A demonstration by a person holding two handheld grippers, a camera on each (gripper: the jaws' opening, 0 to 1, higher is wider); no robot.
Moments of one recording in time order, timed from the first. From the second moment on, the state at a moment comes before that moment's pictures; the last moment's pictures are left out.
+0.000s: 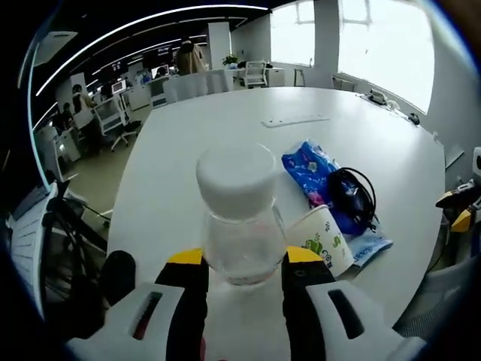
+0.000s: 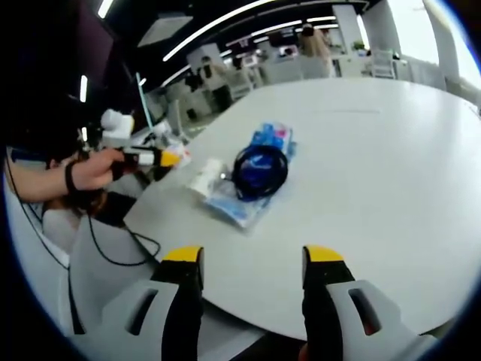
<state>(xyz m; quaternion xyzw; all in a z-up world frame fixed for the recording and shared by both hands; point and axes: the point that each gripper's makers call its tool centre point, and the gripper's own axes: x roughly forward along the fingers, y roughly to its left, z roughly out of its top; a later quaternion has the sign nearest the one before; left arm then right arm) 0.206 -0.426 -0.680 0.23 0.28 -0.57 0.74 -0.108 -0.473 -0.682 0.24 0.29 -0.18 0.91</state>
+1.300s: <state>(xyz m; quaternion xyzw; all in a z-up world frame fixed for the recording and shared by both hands) 0.256 -0.483 -0.684 0.17 0.32 -0.47 0.80 -0.101 -0.478 -0.684 0.24 0.29 -0.17 0.91</state>
